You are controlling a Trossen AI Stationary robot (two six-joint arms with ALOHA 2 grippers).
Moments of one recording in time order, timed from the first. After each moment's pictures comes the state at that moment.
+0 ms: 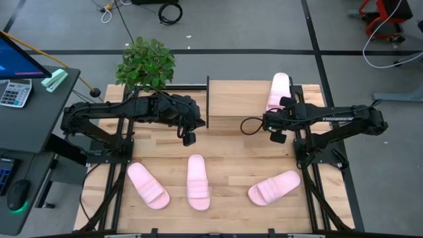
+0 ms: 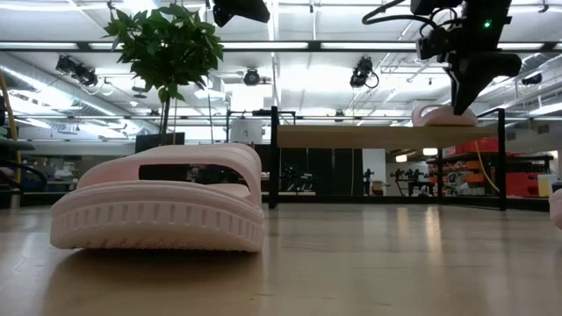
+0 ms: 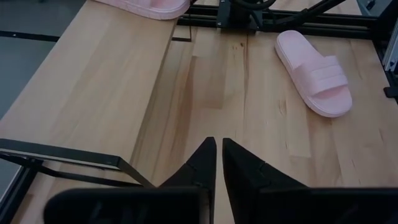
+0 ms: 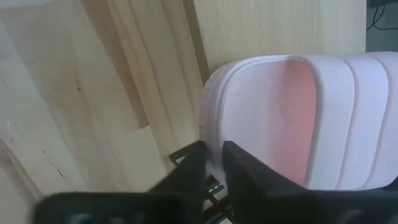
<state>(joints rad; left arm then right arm) 0.04 1.42 1.42 -0.64 -0.10 -0.06 -0.07 1.18 1.02 -1.33 0.53 0.18</state>
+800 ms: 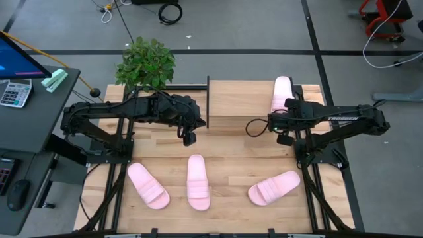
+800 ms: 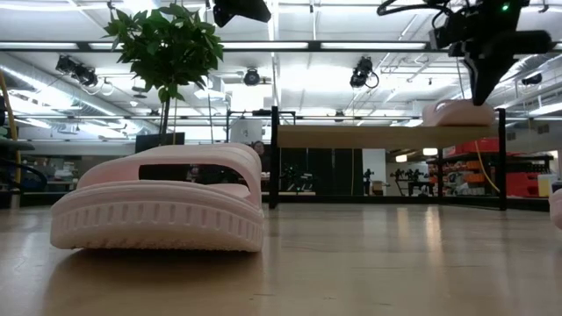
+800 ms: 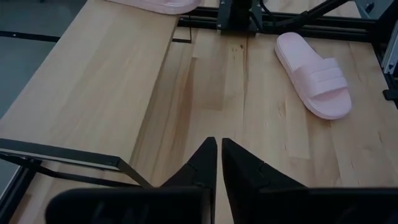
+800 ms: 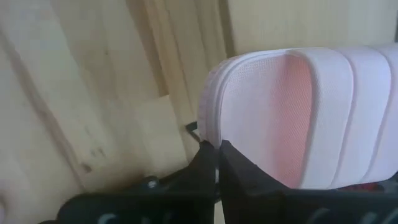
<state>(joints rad) 0.04 1.42 1.41 -0.63 -0.10 -0.07 -0.04 1.14 1.07 -1.50 0.43 0.20</state>
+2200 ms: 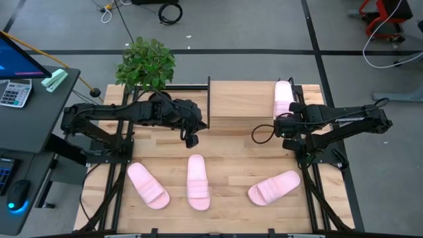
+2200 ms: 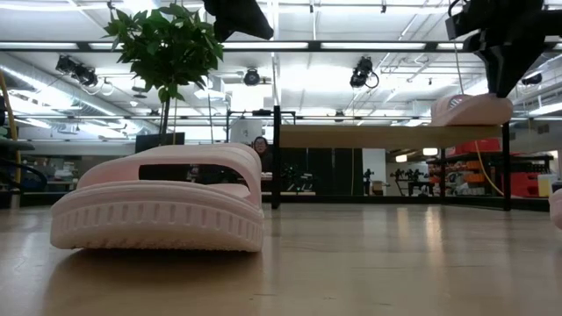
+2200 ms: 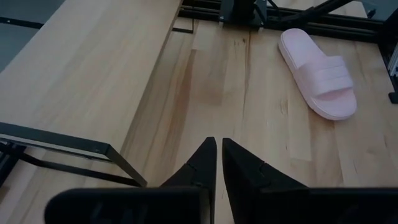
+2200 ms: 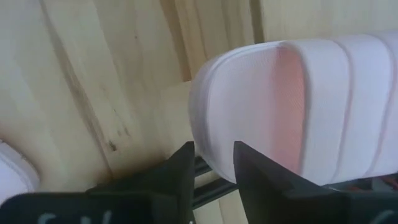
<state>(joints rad) 0.04 1.42 1.31 -0.53 -0.10 -0.12 0.05 1.09 1.07 -1.57 0.38 0.28</state>
